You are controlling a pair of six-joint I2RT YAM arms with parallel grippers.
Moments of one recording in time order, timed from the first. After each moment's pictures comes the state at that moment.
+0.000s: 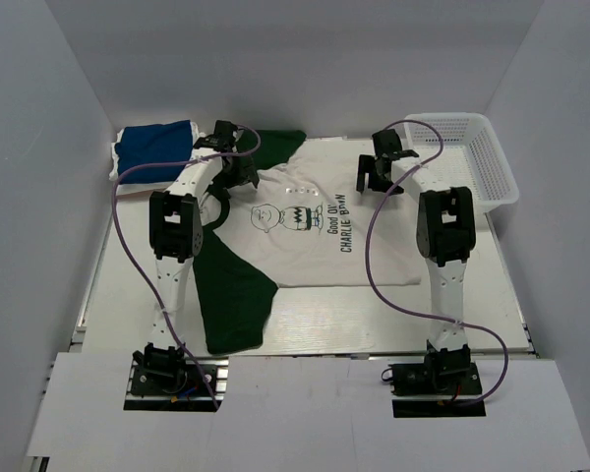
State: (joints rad) left arm -0.19 2.49 2.25 -0.86 0.02 -0.48; right arm 0.22 2.31 1.87 -0.55 0.13 0.22
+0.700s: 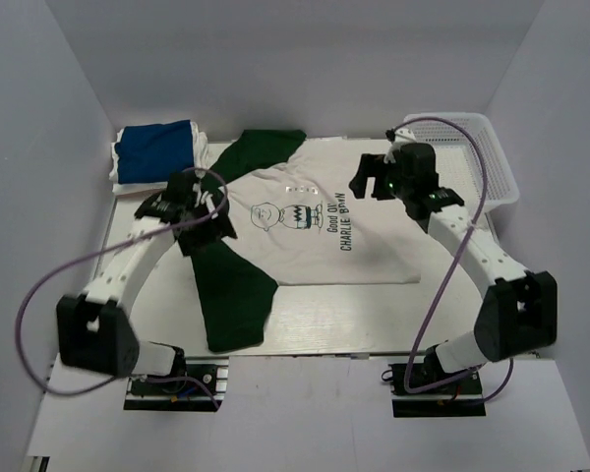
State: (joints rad) left arm -0.20 1.50 1.22 -0.77 0.08 -0.54; right arm 0.32 1.52 1.27 -0.24 -0.15 0.19
